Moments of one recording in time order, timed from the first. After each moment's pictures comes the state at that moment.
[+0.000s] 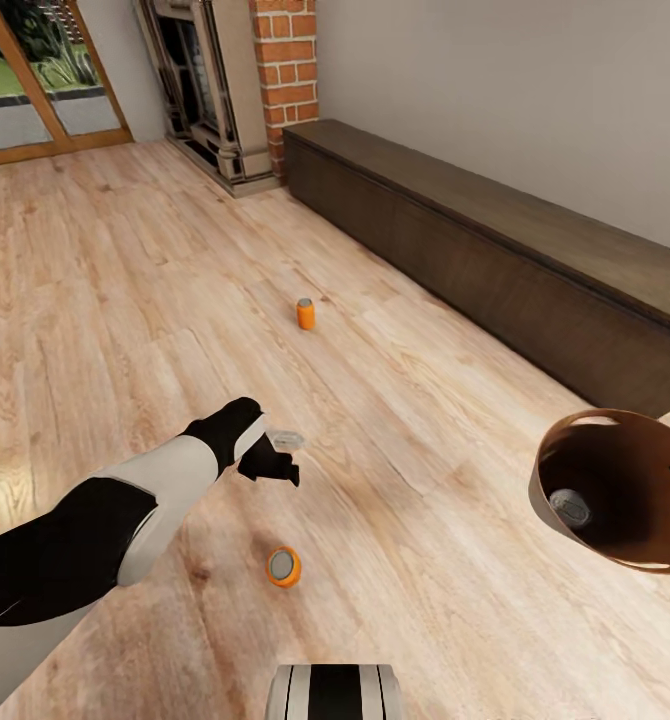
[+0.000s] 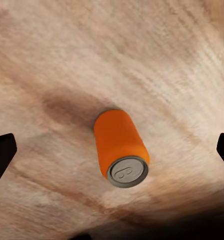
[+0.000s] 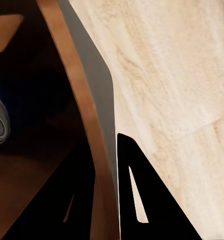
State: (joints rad) left arm -1.31 -0.13 -0.34 -0.12 0.23 0.99 -0.12; right arm -0.64 -0.70 -0.35 -1.54 0.93 1.04 1.53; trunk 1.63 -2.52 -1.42
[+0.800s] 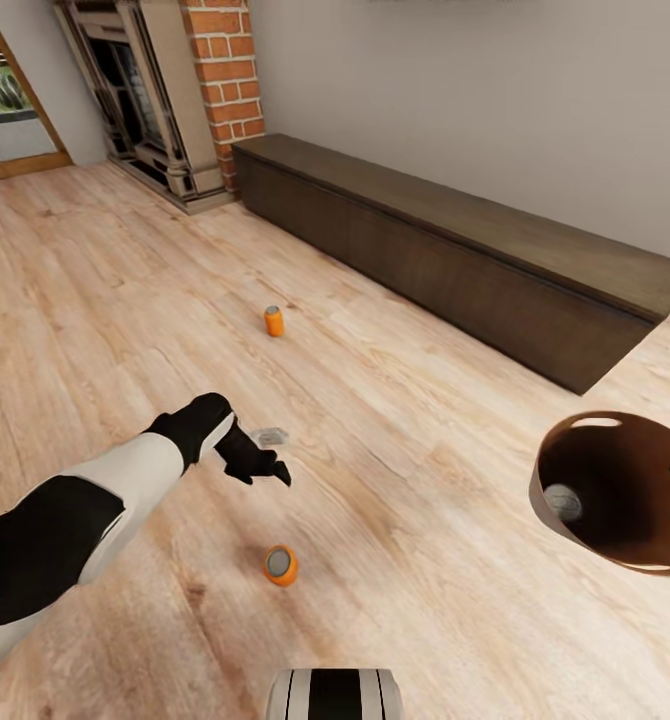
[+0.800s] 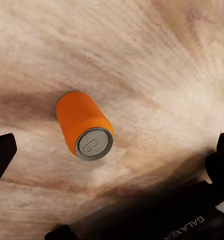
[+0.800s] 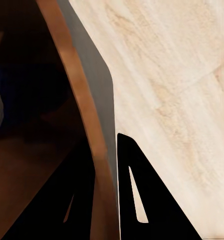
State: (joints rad) left arm -1.30 -0.01 -0.50 -0.17 0.22 1.05 -0.57; right arm -0.63 -0.70 -0.35 -1.54 0.93 1.04 1.53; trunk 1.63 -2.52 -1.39
